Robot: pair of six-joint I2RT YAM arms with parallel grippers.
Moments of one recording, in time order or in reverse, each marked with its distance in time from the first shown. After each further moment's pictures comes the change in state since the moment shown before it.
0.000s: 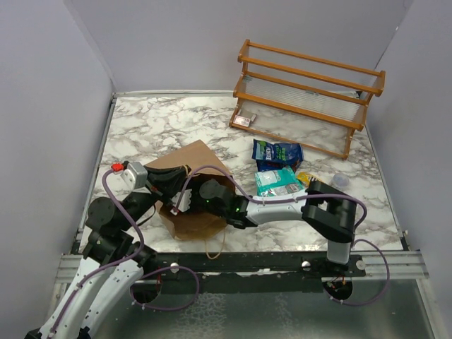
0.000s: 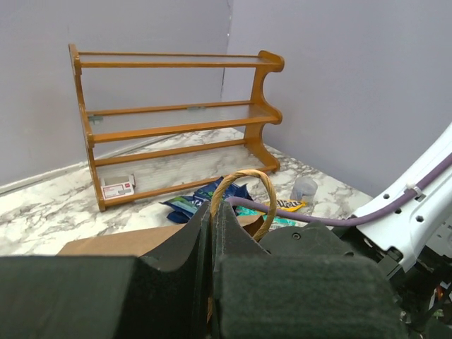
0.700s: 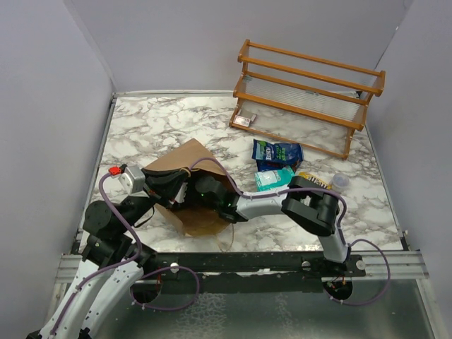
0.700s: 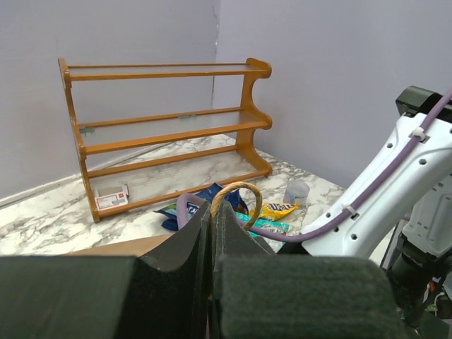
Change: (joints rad) left arm 0.000 -0.025 -0.001 0.014 0.044 0.006; right arm -0.049 0.154 0.074 0.120 -0.087 0.114
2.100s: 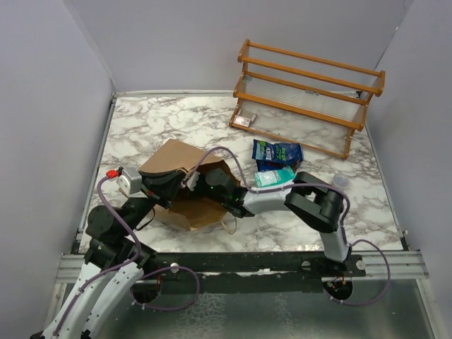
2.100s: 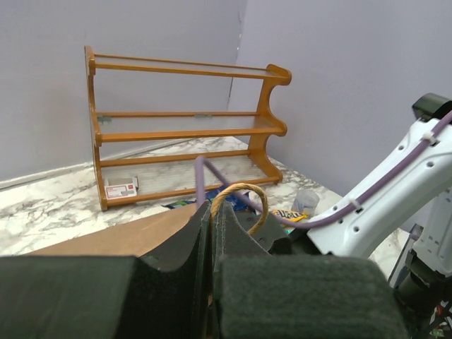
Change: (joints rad) left arm 0.000 -0.058 -0.067 0.014 -0.102 -0.043; right arm -0.074 0.030 -0.017 0.068 -0.016 0.200
